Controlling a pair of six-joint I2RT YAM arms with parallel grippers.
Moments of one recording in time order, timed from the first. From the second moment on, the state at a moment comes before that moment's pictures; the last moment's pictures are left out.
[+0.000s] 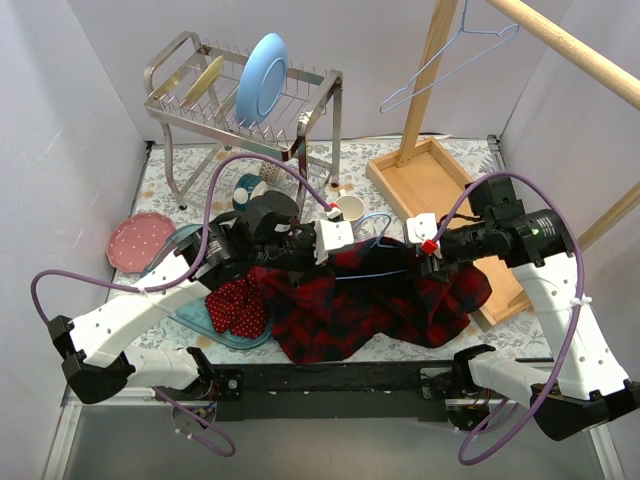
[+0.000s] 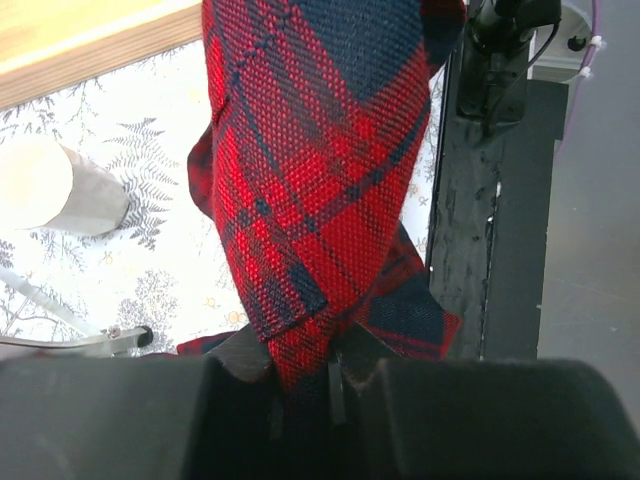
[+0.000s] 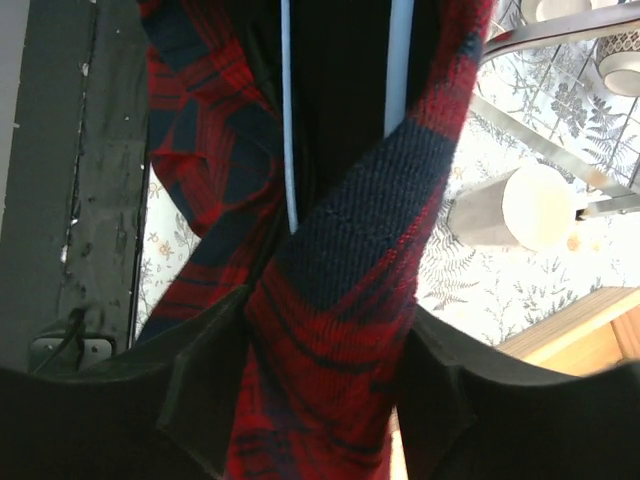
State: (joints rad) left arm -0.97 1.22 1.41 -0.79 0.35 0.31; right arm 0.35 1.08 1.41 -1.36 -0.86 -1.20
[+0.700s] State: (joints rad) left arm -0.97 1.15 1.43 -0.61 0.30 0.25; right arm 0.27 0.83 1.37 -1.34 -0.75 -0.94
